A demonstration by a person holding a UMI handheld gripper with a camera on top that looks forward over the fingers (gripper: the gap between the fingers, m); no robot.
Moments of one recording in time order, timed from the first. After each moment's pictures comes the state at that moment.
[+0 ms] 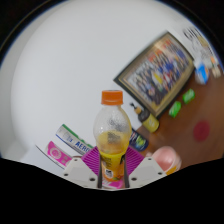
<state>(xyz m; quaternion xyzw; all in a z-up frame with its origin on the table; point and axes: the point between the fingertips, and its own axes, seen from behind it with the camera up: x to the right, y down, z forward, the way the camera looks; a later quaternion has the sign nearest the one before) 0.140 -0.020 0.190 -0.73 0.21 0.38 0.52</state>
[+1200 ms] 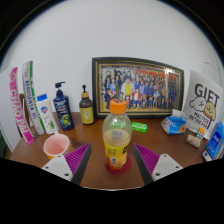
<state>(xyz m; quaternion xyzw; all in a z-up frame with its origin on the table) 0.362 -0.018 0.033 -0.84 -0.02 0.04 0.54</state>
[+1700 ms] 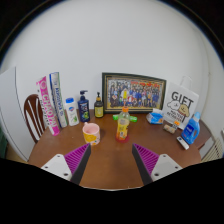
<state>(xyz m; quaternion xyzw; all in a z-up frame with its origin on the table) 0.308 -0.261 0.162 -0.86 0.01 0.00 0.51</state>
